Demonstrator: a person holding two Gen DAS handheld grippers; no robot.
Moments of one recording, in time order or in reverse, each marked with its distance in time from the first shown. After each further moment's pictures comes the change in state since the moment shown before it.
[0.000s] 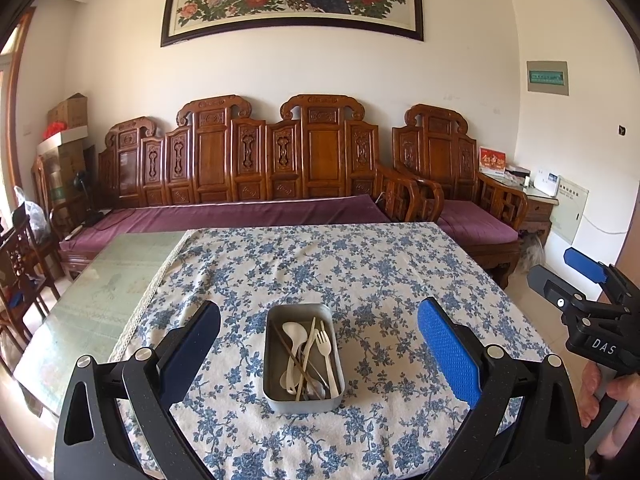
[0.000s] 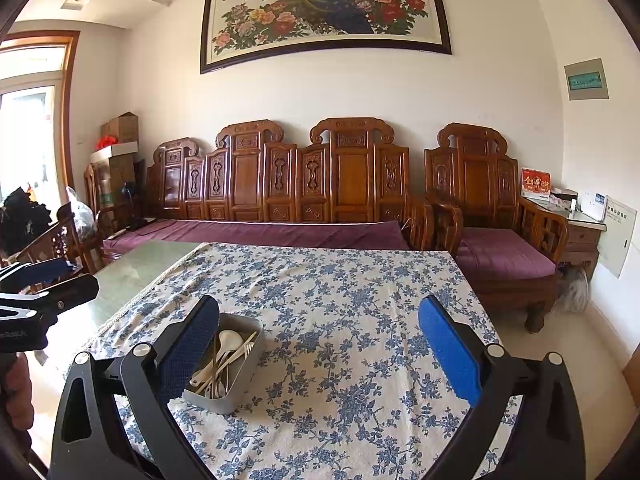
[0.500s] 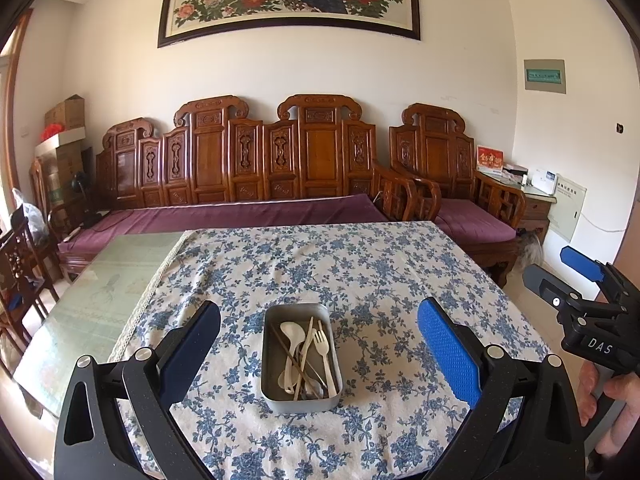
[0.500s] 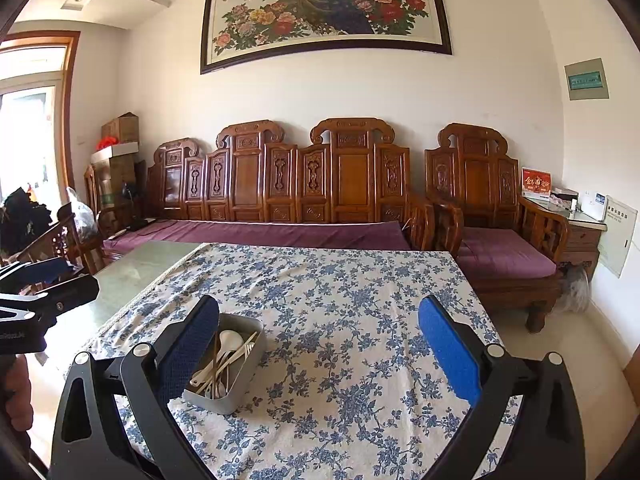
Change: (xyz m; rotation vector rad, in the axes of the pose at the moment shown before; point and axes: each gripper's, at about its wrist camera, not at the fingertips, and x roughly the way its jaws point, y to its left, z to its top) left arm -0.002 -0.002 0.001 0.001 0.000 -0.008; right arm 0.000 0.003 -0.002 0.001 -0.003 0.001
